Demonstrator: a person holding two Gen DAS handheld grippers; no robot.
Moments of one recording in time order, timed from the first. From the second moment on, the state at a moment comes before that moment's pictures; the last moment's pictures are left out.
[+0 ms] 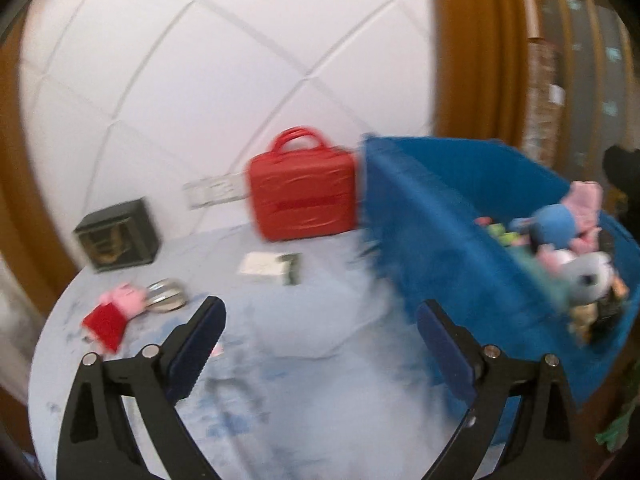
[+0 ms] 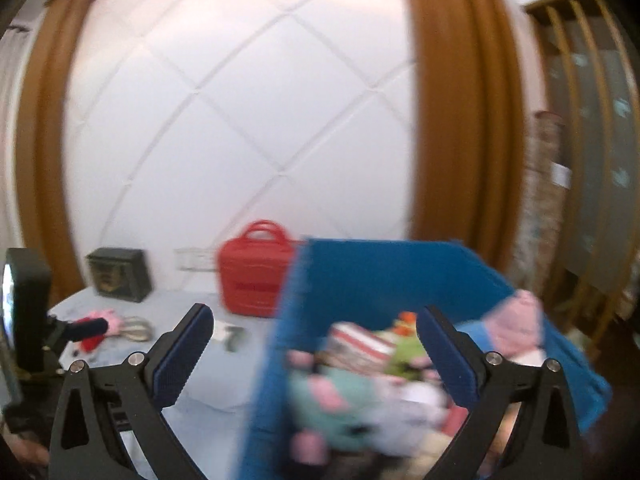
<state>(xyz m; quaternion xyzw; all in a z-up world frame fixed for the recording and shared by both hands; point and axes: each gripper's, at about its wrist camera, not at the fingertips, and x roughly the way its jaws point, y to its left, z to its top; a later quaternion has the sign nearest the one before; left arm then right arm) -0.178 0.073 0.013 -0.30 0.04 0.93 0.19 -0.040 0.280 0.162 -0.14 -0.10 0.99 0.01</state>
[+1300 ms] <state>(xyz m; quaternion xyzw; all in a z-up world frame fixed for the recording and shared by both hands) -0.485 -0.009 -0.307 -0.51 -0.02 0.86 0.08 -0.474 0.179 -0.158 -0.44 -0.11 0.89 -0.07</state>
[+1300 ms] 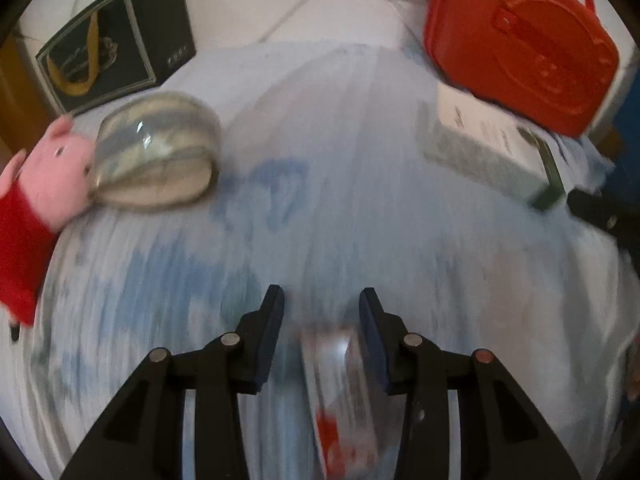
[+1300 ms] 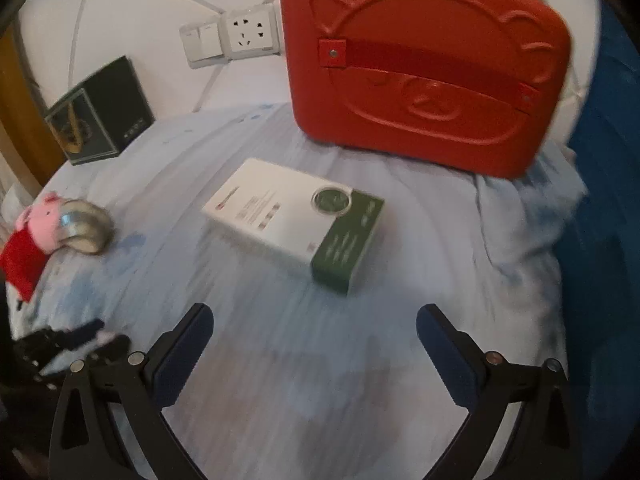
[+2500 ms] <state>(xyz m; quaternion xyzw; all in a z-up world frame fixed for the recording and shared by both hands) -0.516 -0.016 -0.293 -0.49 -0.02 0.87 0.07 -0.555 0.127 -0.216 -0.48 -0.20 0.84 -0.18</state>
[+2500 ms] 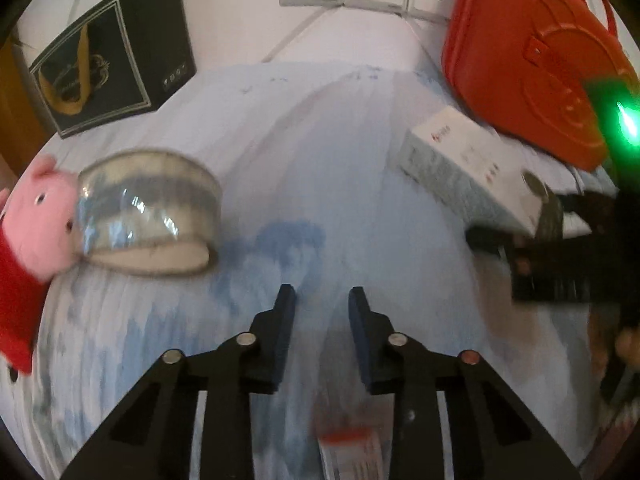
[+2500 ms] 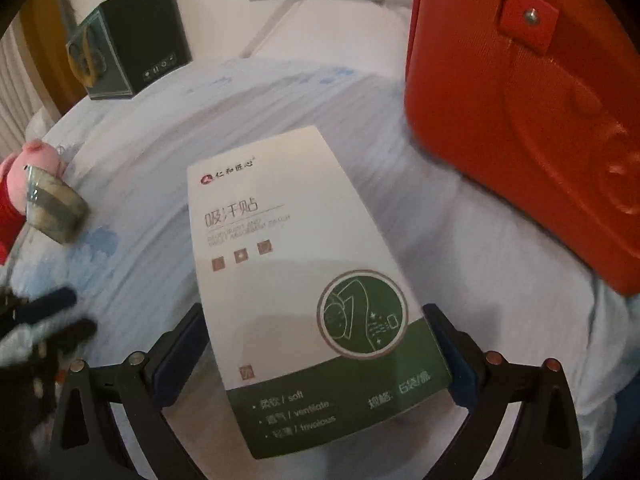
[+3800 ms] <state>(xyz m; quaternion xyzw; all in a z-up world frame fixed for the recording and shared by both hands) -0.435 -0.024 -0.275 -0.53 -0.03 0.84 0.11 -0.413 0.142 -0.189 -0.50 -0.13 0.85 -0.11</state>
